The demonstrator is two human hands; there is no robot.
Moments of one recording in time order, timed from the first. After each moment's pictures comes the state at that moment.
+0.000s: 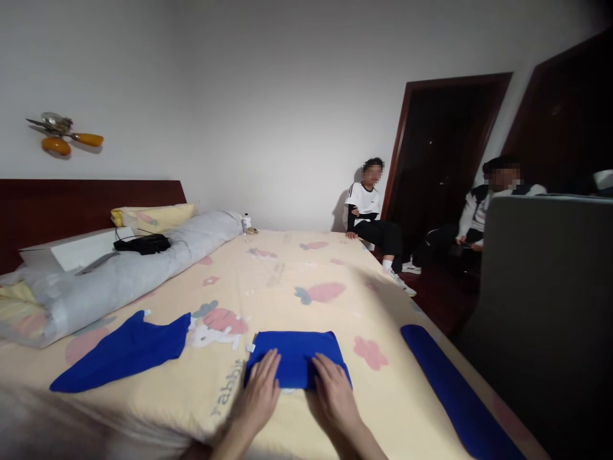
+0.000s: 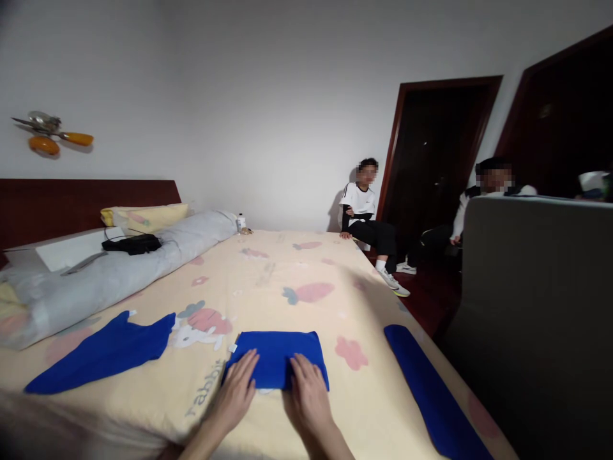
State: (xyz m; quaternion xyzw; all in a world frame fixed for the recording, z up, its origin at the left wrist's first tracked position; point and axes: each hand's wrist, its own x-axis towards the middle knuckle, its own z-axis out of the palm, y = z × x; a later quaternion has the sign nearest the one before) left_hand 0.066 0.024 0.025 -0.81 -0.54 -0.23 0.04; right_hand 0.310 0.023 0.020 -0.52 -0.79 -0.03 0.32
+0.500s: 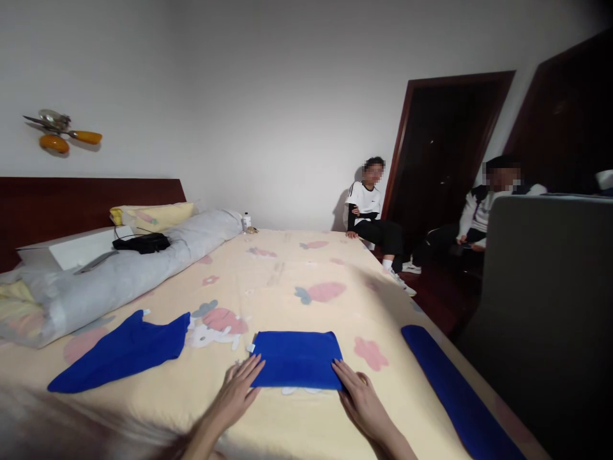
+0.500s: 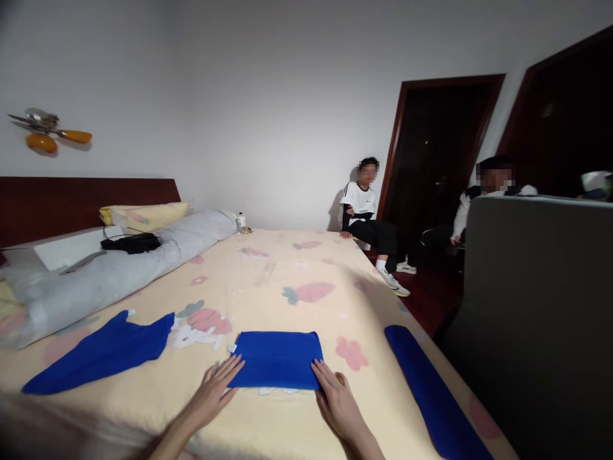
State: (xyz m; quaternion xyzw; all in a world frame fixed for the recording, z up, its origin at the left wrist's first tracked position) left_hand -0.007 0.033 0.018 -0.86 -0.49 -0.15 -0.01; right_hand 0.383 0.024 0.007 -0.52 -0.82 0.04 0.23
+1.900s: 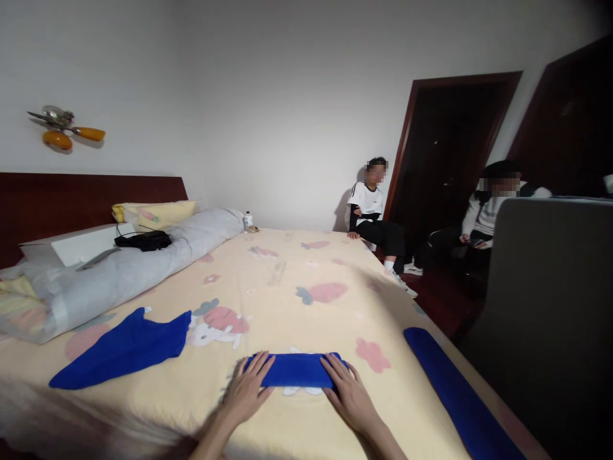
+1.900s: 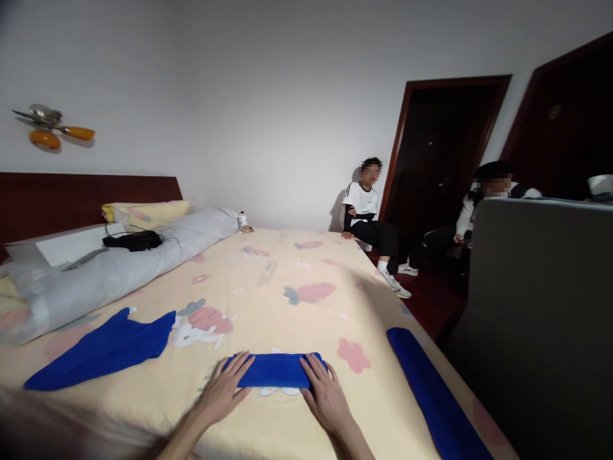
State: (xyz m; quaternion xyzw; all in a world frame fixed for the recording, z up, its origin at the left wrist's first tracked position) left_hand 0.022 0.037 0.027 -0.85 -0.52 -0.12 -0.02; right_hand 0.356 0.033 0.027 -0.52 -0.83 0.07 0.19
